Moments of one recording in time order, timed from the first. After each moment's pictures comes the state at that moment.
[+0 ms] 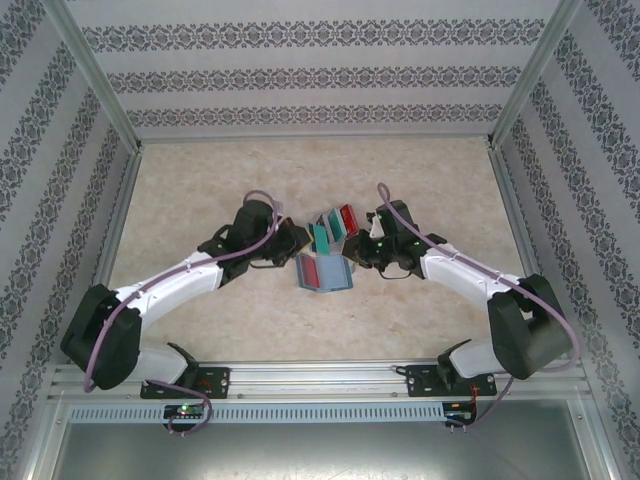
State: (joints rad) left arm -0.59 1.37 0.81 -0.02 0.34 -1.20; right arm 0.47 1.41 0.78 -0.21 -0.49 0.89
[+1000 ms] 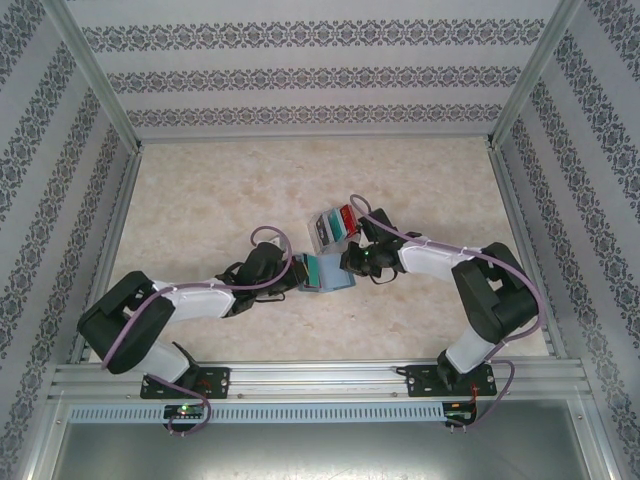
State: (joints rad) left arm -0.69 1.50 0.52 0.34 0.12 -1.04; right arm 0.51 1.65 0.82 -0.23 -0.35 0.77
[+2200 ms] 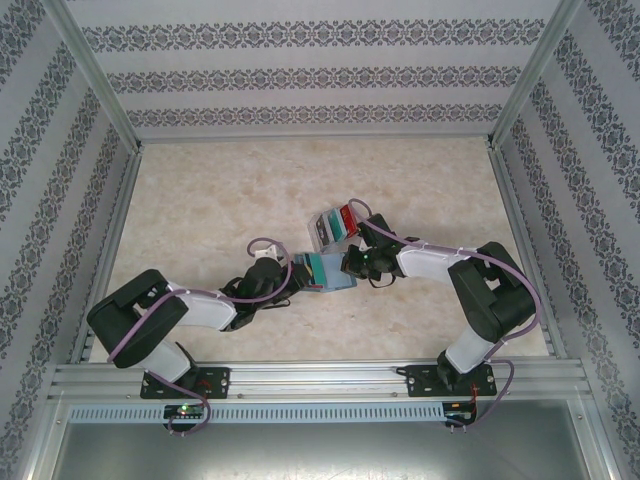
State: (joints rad) left arm -0.77 1.54 0.40 0.66 0.00 -1.19; right arm 0.53 1.66 0.78 -0.17 -0.30 0.80
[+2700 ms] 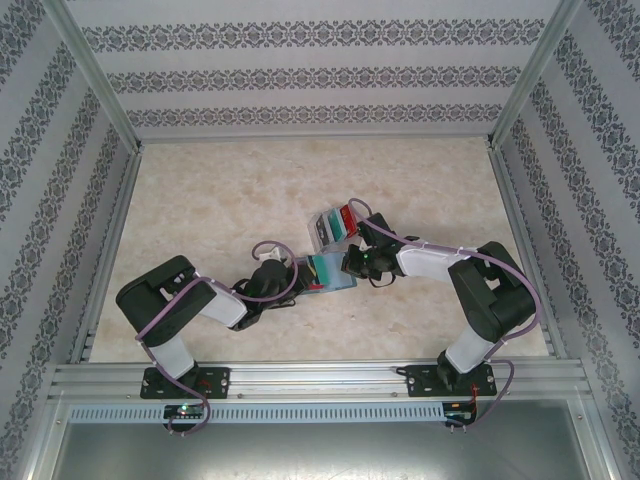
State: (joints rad) left arm -0.77 1.71 0.42 0.82 0.00 -1.27; right arm 0.53 1.66 0.79 -0.20 -0.29 0.80
